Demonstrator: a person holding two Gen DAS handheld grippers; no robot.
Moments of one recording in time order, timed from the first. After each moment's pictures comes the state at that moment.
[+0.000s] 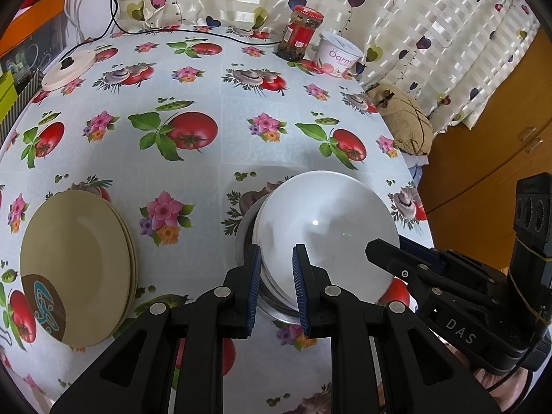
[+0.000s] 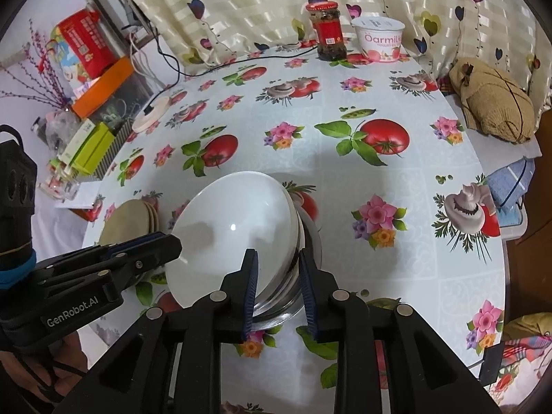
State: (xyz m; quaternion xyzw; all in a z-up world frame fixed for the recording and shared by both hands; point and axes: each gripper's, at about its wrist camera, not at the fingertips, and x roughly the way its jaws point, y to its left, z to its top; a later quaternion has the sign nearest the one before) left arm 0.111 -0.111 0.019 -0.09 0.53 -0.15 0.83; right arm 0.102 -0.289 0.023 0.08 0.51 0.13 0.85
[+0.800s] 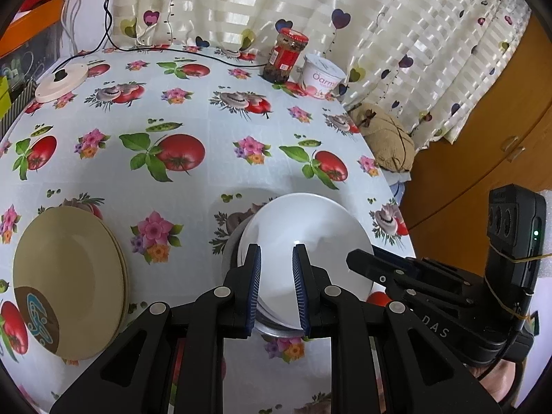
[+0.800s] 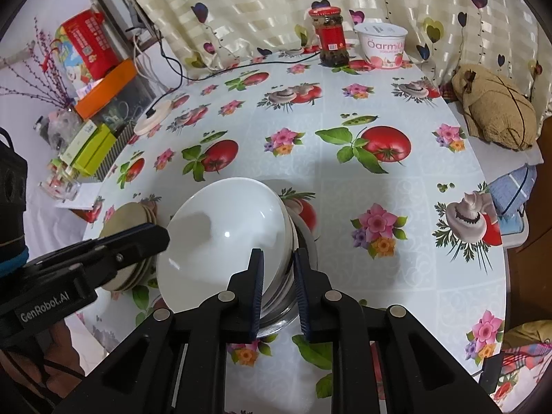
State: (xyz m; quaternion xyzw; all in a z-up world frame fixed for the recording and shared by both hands) left arm 0.107 -0.104 0.031 -0.11 0.48 -0.18 0.85; right arm 0.103 -0.288 0.019 0.08 0.50 0.14 0.85
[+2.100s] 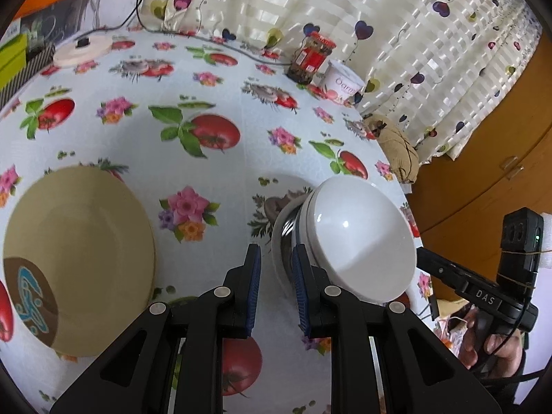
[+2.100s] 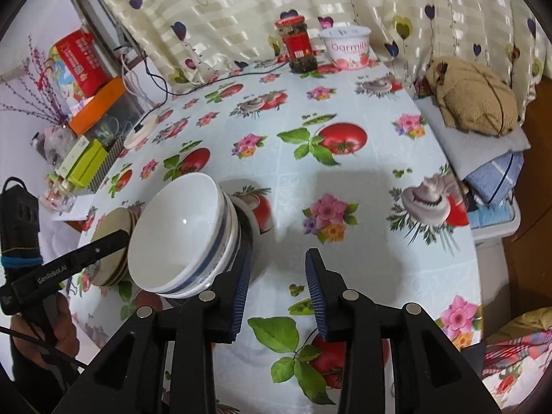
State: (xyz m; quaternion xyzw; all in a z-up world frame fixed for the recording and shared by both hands) left arm 0.097 -0.058 -0.010 -0.16 0.48 -0.18 0.84; right arm 0.081 -0.340 0.014 0.11 0.48 0.12 0.86
